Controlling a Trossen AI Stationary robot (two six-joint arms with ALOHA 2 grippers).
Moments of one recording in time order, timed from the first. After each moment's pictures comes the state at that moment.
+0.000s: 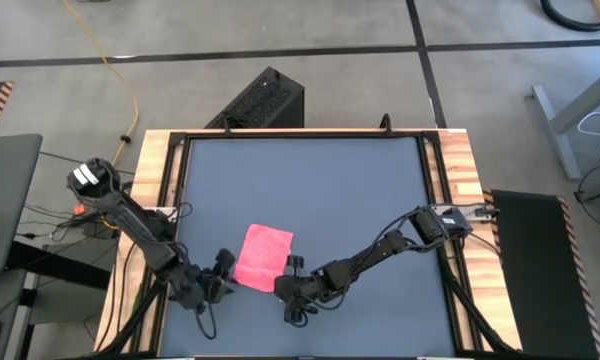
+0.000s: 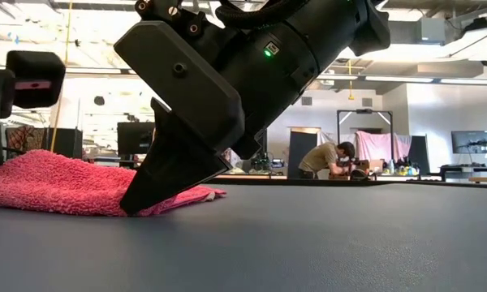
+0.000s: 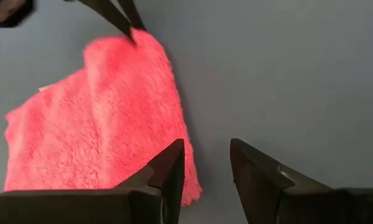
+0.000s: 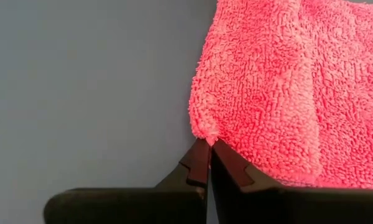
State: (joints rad) left arm -0.84 1.35 0.48 -0.02 -0.45 0.01; right arm 0.43 2.26 1.53 -0.06 0.32 0.35
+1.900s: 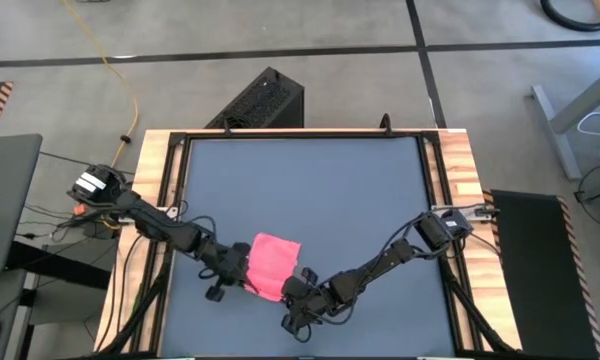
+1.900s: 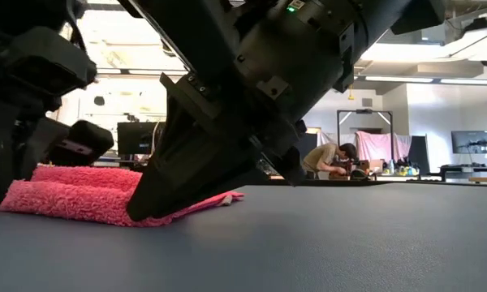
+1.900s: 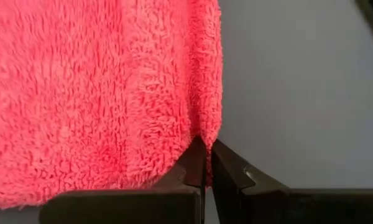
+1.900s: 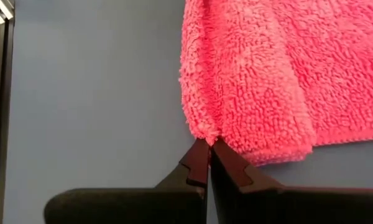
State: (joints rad) left arm -0.44 1.44 0.45 0.10 0.18 -0.19; right arm 0.52 2.26 1.53 -0.14 0.35 0.87
